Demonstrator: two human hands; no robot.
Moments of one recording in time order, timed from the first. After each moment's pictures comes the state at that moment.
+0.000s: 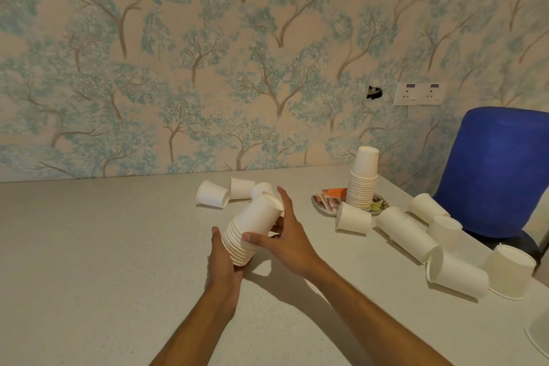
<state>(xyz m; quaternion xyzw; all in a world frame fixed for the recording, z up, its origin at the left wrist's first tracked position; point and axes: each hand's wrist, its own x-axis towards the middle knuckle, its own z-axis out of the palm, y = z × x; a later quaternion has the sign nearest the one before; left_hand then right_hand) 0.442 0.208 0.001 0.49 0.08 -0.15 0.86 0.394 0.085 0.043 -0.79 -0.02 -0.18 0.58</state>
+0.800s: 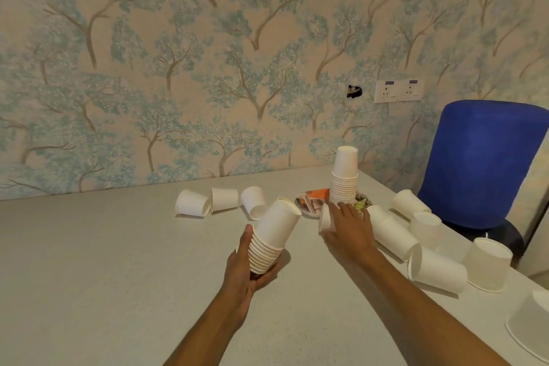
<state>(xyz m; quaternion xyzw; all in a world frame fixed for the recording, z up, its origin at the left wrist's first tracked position) 0.429 0.159 0.001 0.50 -0.04 -0.28 0.82 0.379 -0.096 0.008 -0.96 0.22 -0.19 0.01</state>
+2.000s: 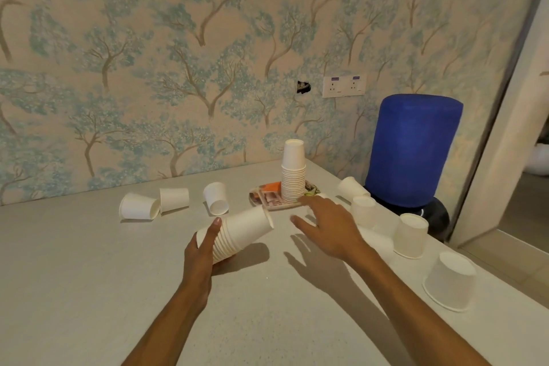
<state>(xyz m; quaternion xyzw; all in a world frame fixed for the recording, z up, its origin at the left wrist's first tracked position) 0.425 0.131 -0.003 0.60 -0.07 -0.15 0.79 0.275 -0.074 0.068 -0.94 0.18 -0.23 0.16</state>
